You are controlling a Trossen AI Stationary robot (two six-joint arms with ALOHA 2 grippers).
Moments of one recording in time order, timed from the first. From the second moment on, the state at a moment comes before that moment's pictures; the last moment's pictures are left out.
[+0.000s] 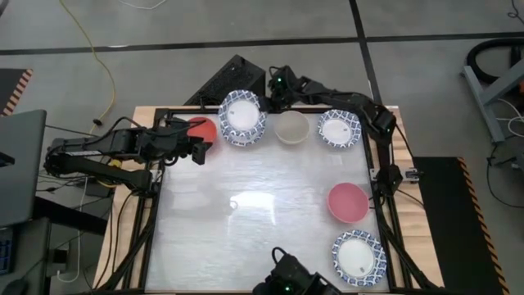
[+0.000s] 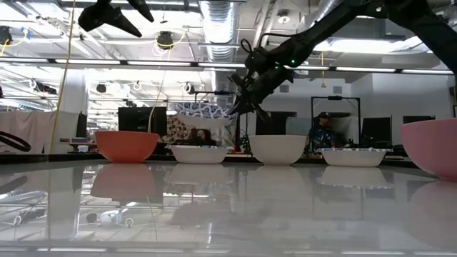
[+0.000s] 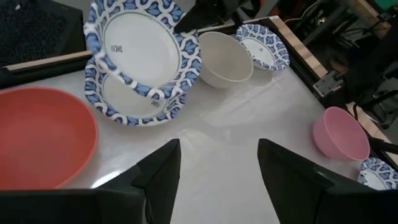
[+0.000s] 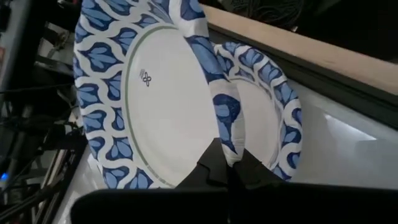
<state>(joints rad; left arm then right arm) 0.02 0.92 1.08 -0.75 -0.48 -0.83 -0.68 2.02 1.64 -0.32 -0.44 0.60</state>
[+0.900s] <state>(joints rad) 0.02 0.92 1.08 -0.75 -0.46 -0.83 -0.64 2.19 1.86 -0.55 -0.37 0.46</state>
